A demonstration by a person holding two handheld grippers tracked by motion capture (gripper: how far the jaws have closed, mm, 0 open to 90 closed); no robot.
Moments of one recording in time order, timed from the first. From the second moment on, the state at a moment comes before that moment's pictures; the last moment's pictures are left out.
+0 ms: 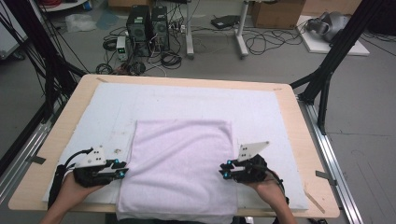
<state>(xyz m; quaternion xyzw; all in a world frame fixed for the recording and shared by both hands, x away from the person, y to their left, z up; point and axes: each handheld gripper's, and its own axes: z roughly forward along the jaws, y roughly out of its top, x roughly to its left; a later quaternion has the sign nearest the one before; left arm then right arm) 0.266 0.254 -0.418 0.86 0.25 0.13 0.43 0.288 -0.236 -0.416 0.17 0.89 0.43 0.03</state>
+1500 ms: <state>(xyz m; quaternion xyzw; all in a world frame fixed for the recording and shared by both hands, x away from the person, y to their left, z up) 0.471 0.230 -0.335 0.78 0.38 0.29 0.41 0.479 -0.239 -0.348 0.30 0.86 0.39 0.15</state>
